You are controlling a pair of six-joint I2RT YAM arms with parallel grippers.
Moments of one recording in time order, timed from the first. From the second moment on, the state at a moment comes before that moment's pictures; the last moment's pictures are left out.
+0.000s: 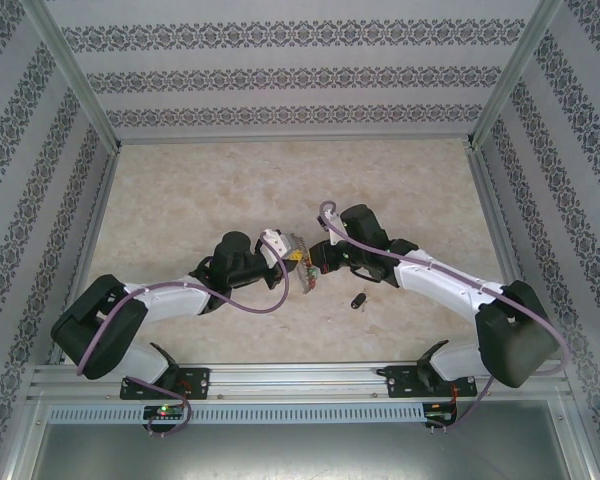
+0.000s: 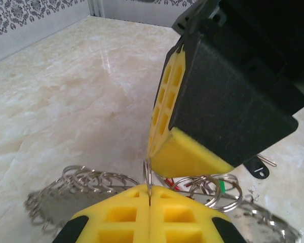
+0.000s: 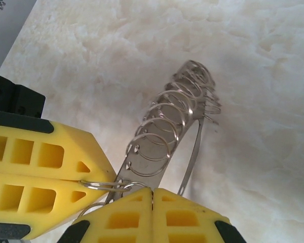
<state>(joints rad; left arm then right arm) -0.64 1.45 0.53 0.59 0.39 0.16 0.61 1.38 0.80 -0.17 -0.39 0.37</state>
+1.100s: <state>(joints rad) -0.64 1.45 0.52 0.63 0.43 0.17 0.56 1.29 0.80 -0.19 -0.47 0.34</state>
